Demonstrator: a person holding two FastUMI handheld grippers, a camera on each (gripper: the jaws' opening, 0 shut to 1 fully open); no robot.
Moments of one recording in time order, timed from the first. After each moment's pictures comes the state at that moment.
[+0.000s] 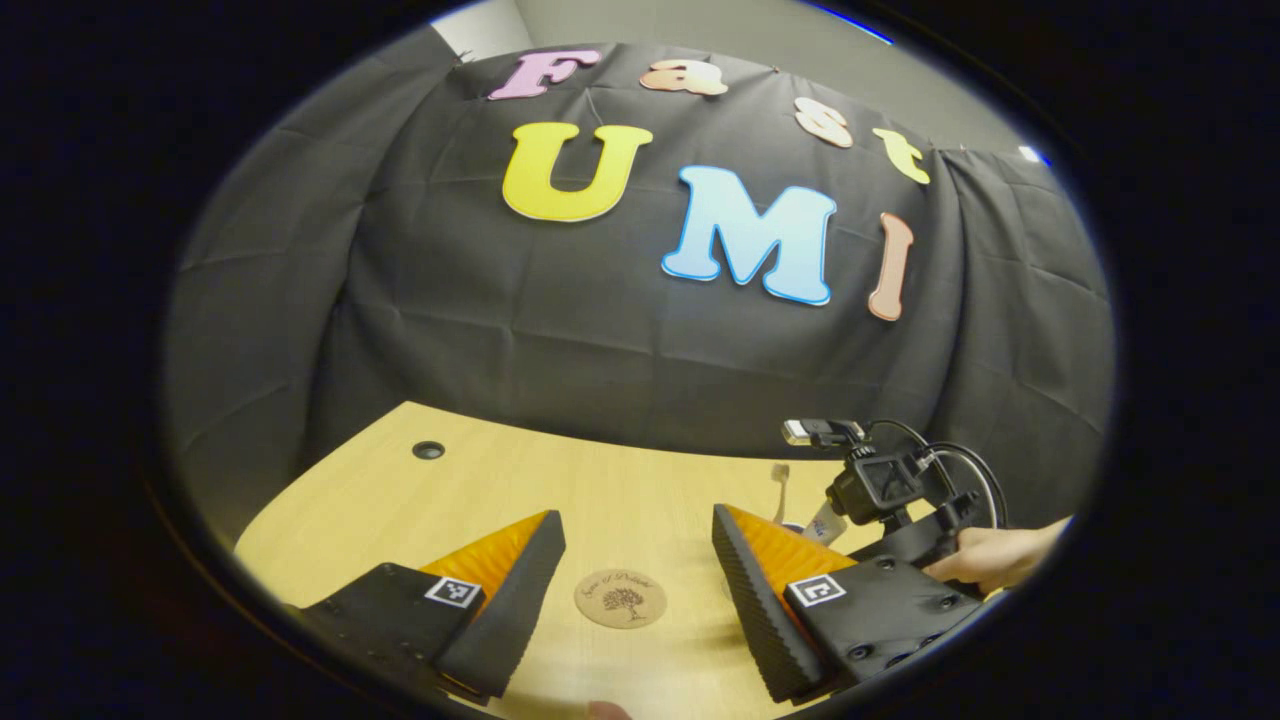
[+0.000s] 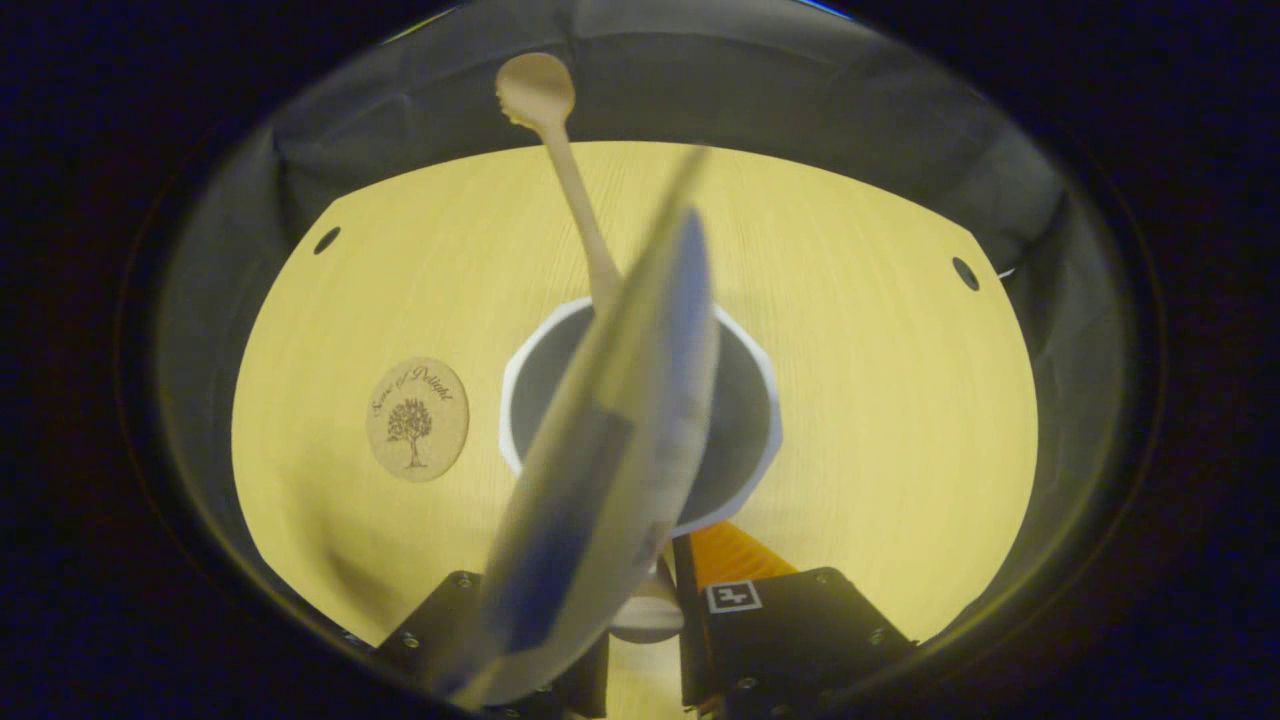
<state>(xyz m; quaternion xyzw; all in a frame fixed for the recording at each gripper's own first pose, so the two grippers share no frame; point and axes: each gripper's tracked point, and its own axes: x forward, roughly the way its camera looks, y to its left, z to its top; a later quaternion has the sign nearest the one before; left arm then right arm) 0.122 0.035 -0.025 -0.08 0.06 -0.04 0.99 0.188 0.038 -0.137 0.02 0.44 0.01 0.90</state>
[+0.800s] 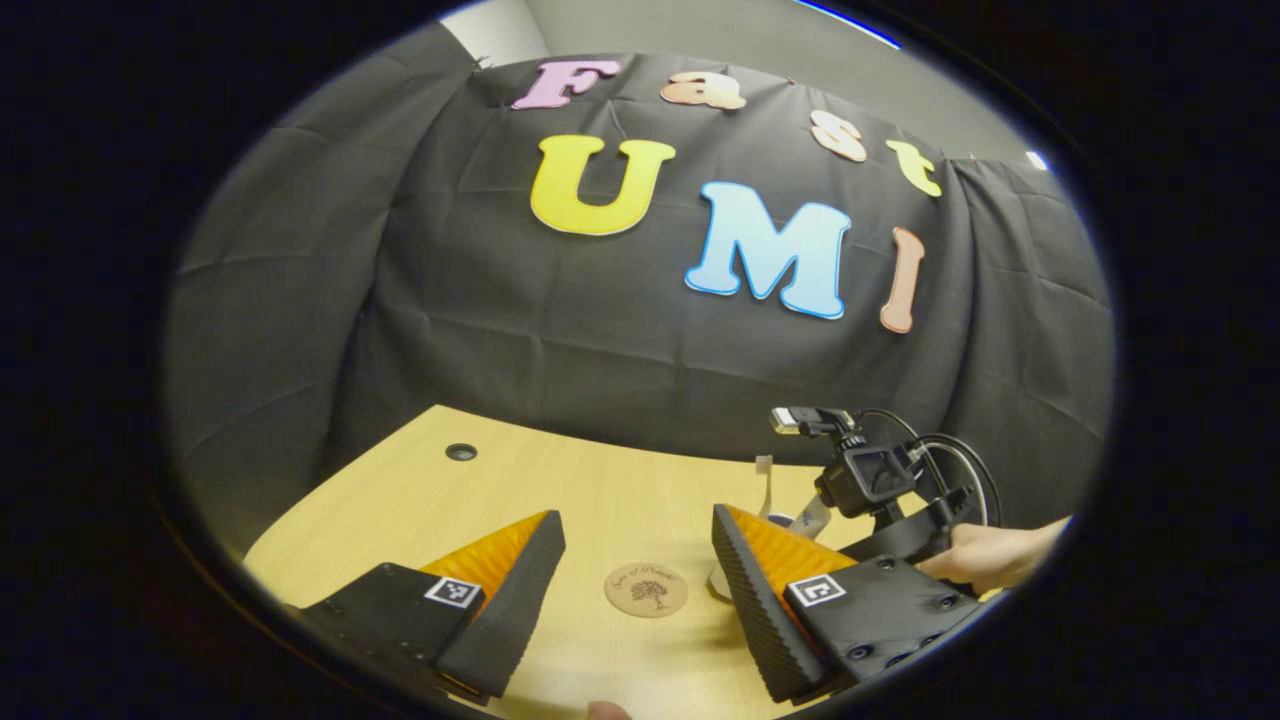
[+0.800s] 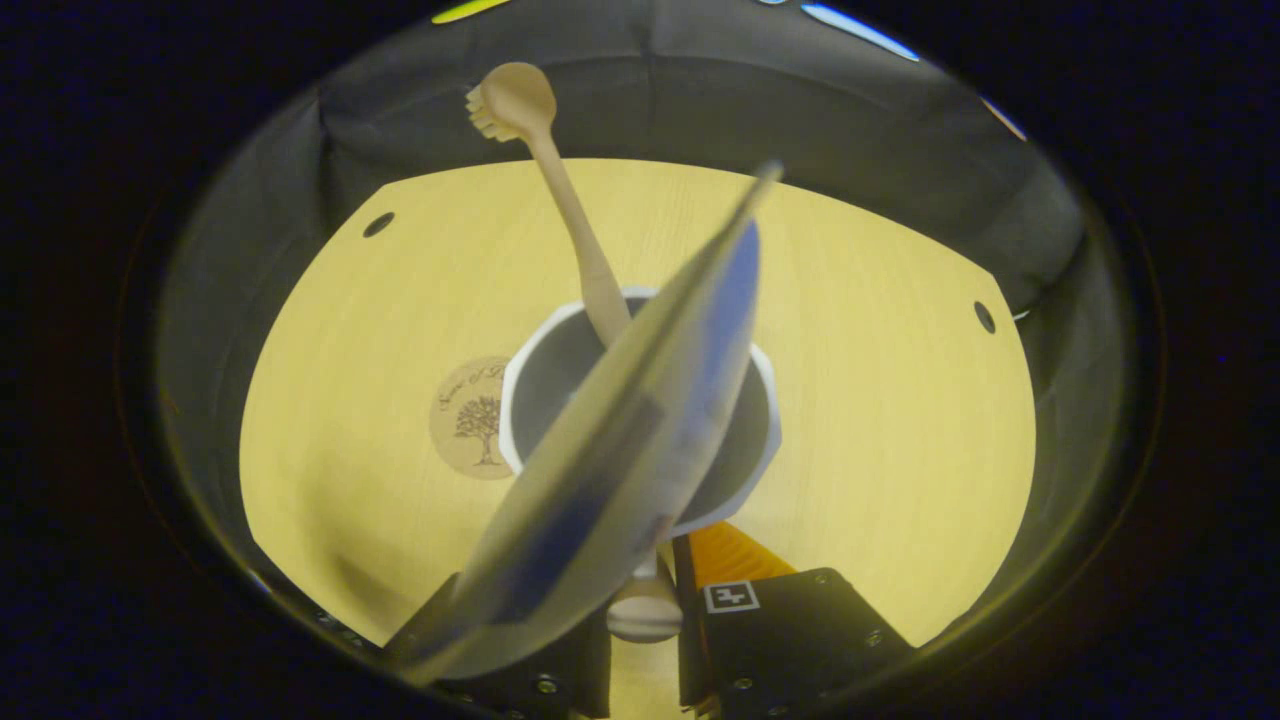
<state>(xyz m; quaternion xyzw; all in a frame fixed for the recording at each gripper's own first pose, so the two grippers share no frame) 0.081 0.074 -0.016 -0.09 0.05 -0.01 1.00 0.180 0.090 -0.114 -0.03 0.41 0.05 0.91</state>
